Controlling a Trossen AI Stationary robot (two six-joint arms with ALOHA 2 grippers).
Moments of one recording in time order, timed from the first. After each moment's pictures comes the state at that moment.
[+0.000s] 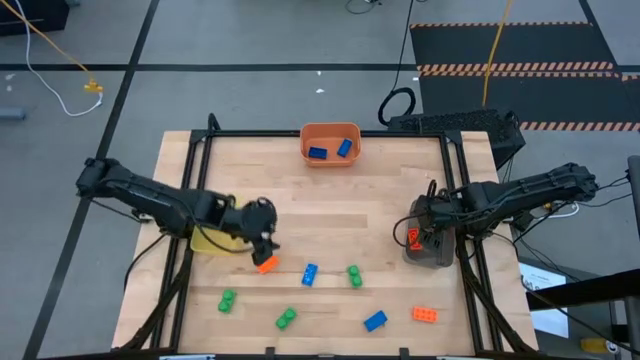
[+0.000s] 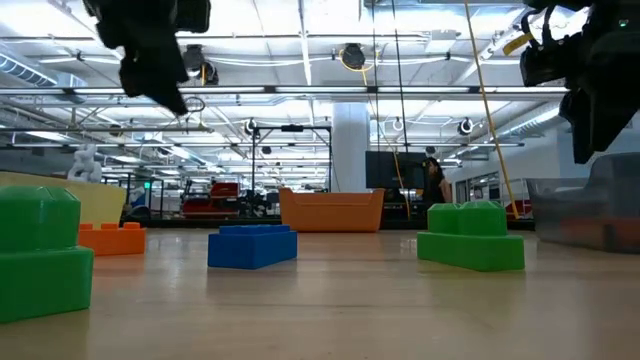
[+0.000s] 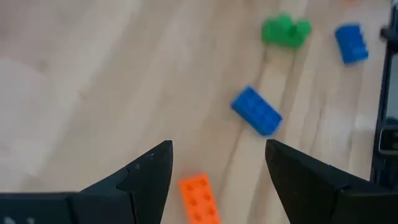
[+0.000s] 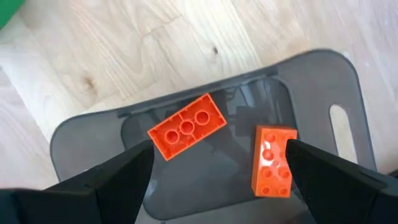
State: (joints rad) left arm -0.26 1.25 0.91 -0.61 -0.09 -0.68; right arm 0.18 0.92 0.71 -1.14 0.11 0.67
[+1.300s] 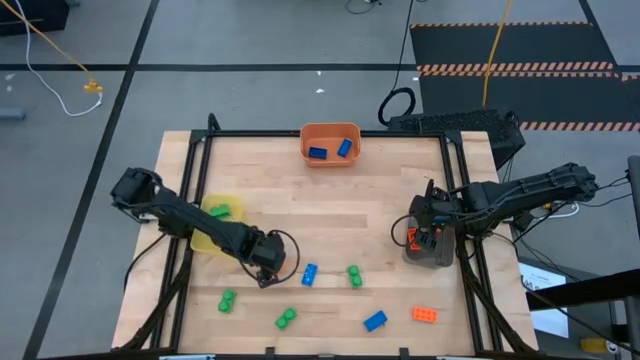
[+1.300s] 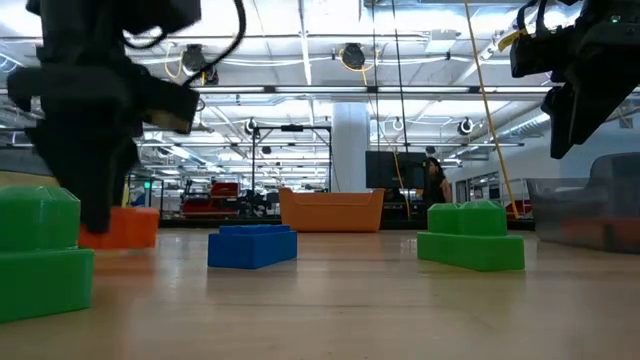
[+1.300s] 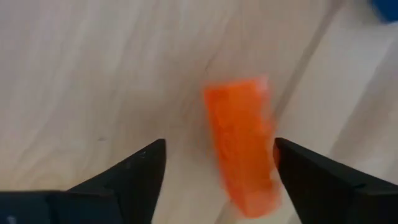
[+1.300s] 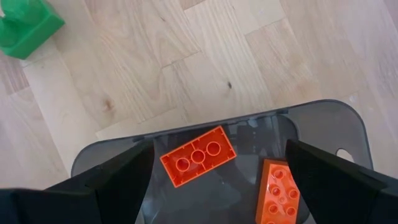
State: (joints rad) left arm -0.37 1.63 0.88 -0.64 -0.03 -0.81; right arm 0.18 0.92 0.71 -1.04 0.13 0.59
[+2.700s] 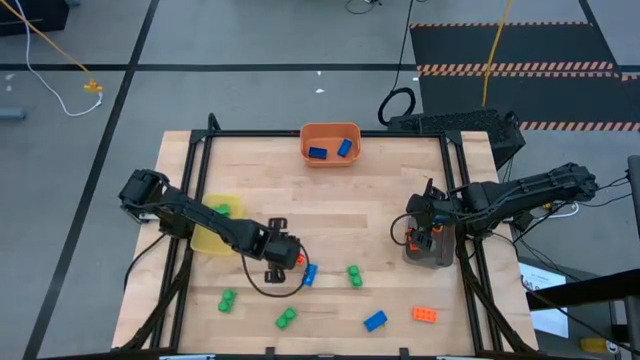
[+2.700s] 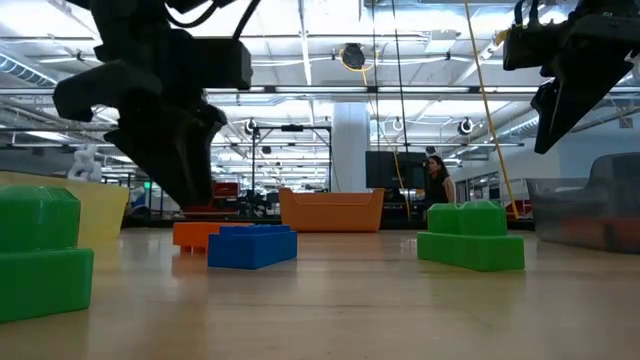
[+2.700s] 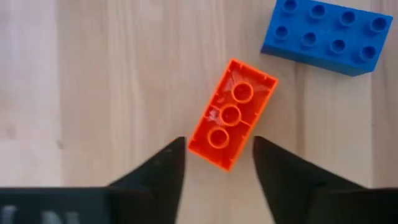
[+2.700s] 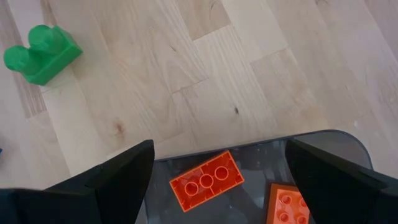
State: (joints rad) left arm -0.32 1.68 1.02 -0.57 -0.22 -0.21; right arm 0.18 0.92 0.71 -0.96 0.16 0.58
